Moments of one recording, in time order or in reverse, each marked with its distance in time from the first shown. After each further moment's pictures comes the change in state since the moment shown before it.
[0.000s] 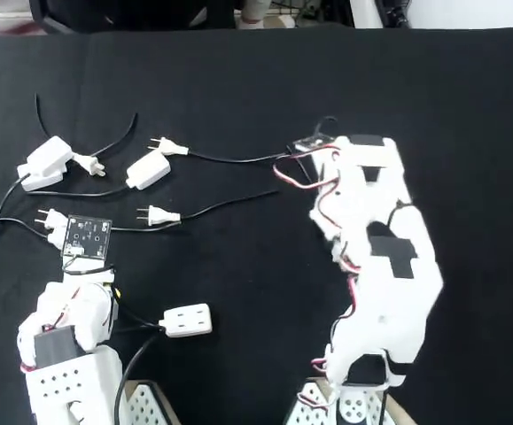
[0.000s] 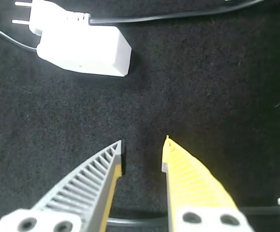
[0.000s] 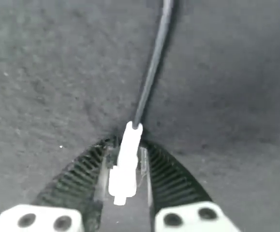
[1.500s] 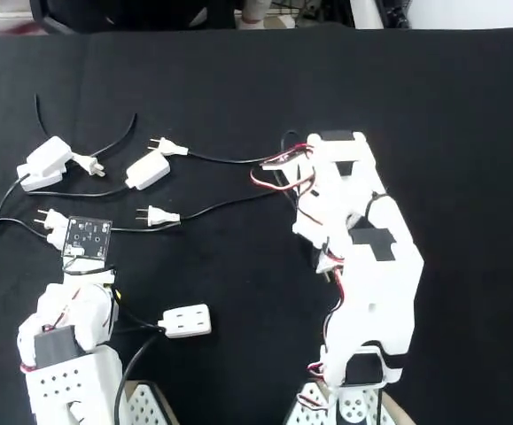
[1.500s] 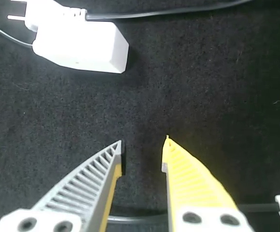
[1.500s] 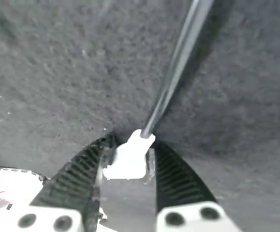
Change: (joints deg) left arm 0.0 0.0 0.0 0.9 0.0; right arm -4.5 6.4 -6.7 11.2 8.1
